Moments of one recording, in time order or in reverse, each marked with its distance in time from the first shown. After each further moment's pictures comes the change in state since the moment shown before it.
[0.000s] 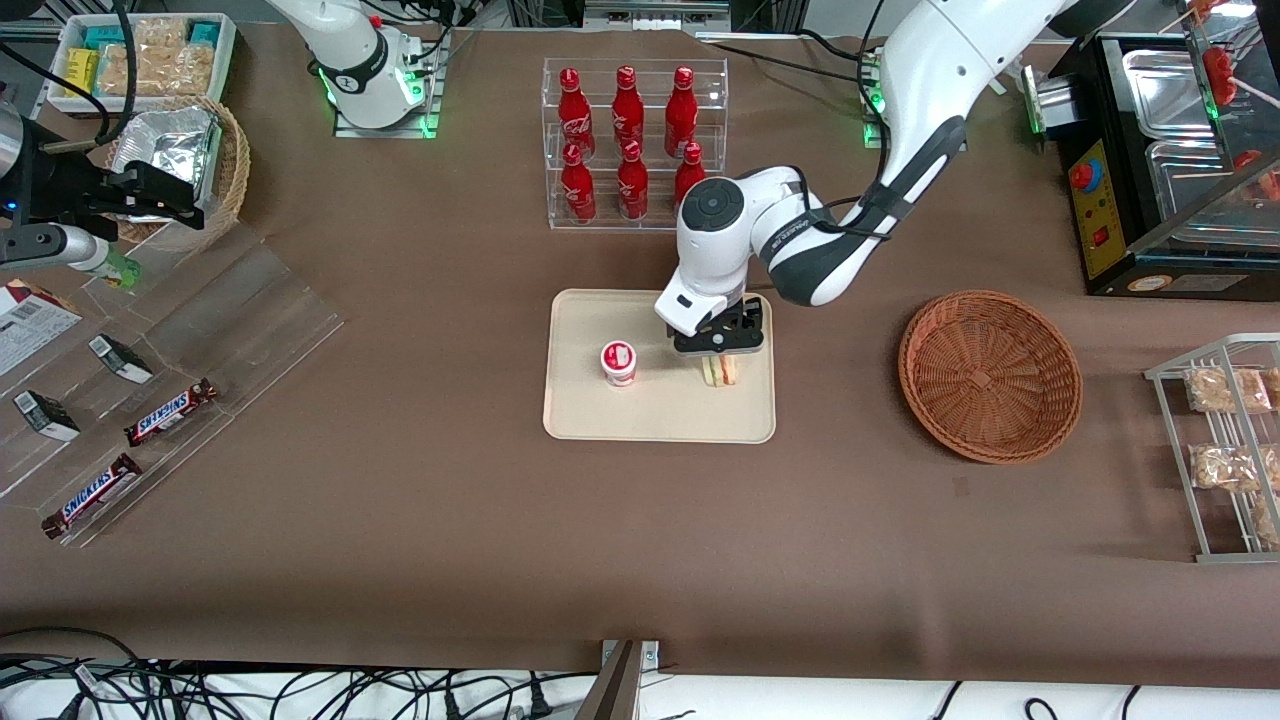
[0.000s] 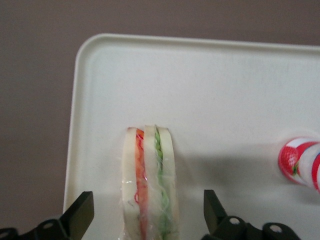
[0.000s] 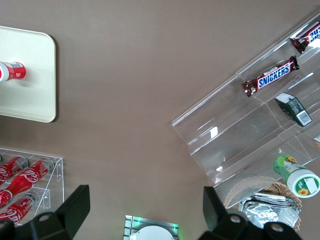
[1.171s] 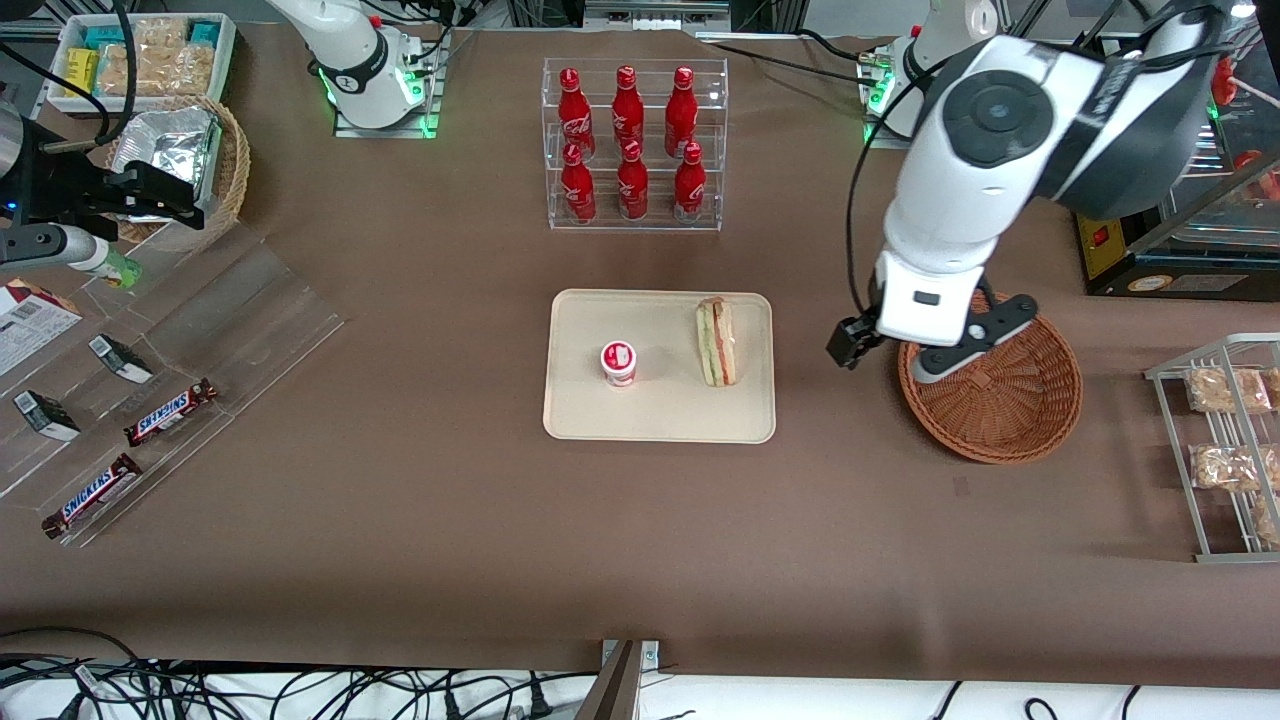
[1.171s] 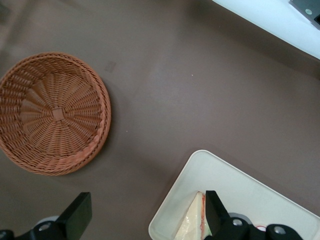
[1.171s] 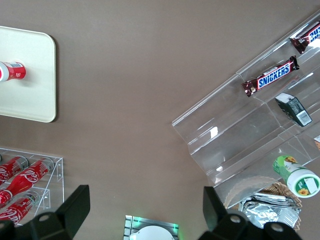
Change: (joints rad) arm 0.274 -0.298 -0.006 0.305 -0.324 -0.468 0.165
